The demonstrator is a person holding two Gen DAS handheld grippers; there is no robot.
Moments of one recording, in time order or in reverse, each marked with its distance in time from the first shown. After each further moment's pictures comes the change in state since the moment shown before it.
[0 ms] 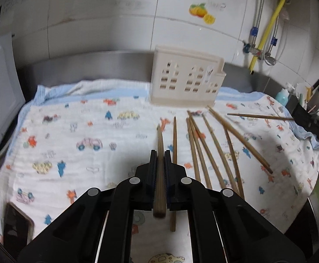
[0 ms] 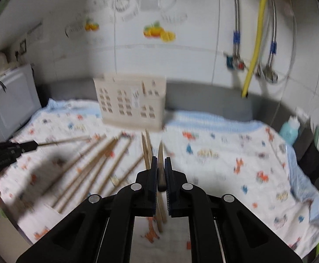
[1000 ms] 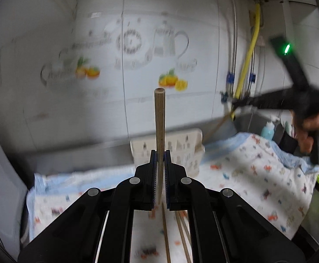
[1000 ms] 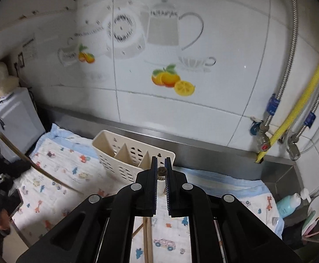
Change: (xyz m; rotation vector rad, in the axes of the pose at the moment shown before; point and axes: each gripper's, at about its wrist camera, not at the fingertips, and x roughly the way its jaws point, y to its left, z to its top) left arm -0.039 -0.048 0.152 0.188 -0.250 -0.053; right arm 0.079 -0.013 0.191 -0.061 0.142 0.089
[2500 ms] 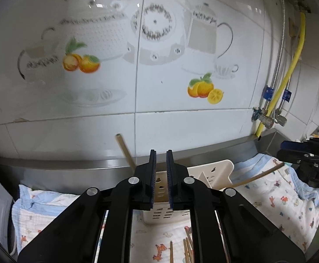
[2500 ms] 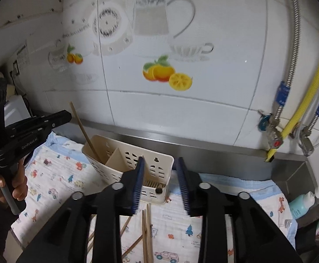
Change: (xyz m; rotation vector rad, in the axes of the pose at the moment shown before) left arm 0.114 0.045 0.044 -0.124 0.057 0.039; right arm 0.009 -0.014 -0.011 0.029 -0.076 -0.002
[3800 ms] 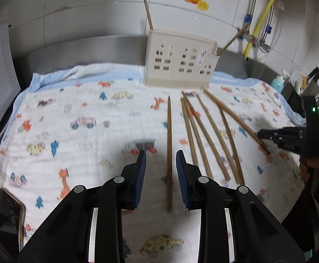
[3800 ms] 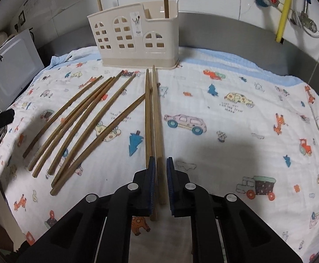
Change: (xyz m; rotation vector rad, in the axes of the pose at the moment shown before) left arm -0.105 0.001 -0.249 -0.059 0.280 -0.017; right arm 0.032 0.009 -0.252 0.036 0.272 0.068
